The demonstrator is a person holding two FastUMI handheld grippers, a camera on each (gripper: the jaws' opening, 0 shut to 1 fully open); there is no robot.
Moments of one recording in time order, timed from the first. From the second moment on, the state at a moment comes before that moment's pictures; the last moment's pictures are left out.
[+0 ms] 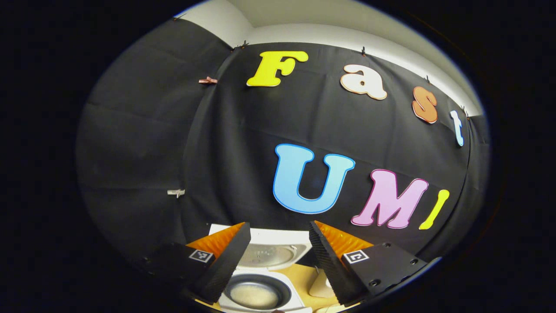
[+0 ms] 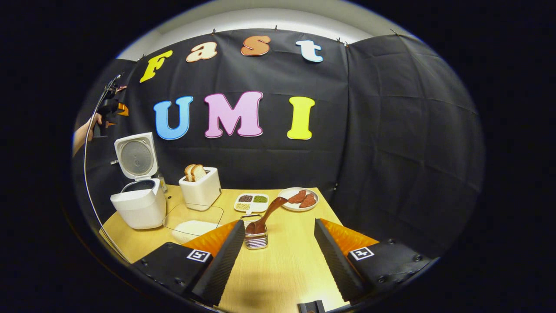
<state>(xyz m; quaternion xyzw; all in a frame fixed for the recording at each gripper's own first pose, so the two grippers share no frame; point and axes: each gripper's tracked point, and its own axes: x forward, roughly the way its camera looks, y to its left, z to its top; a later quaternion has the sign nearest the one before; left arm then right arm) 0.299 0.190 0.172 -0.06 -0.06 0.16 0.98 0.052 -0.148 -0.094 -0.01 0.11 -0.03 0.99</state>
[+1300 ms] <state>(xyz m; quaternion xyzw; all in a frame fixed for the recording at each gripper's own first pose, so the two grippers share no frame) 0.352 0.213 0.070 -0.02 0.12 0.20 0.97 0.027 -0.109 -0.111 -0.01 0.14 -0.02 0.99</state>
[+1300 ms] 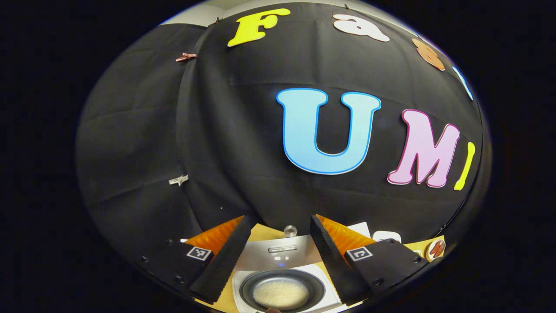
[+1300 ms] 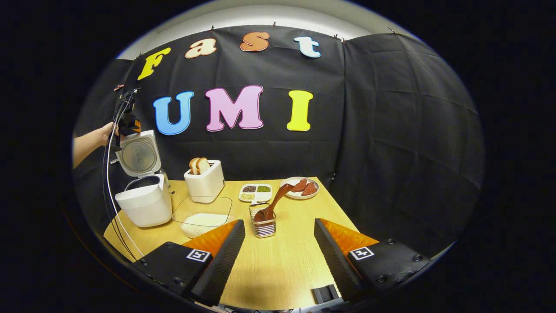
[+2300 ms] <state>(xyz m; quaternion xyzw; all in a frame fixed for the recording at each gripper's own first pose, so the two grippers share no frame) 0.258 0.143 -0.132 -0.03 0.26 0.20 0.94 0.054 -0.117 -0.125 0.02 0.15 0.02 0.99</state>
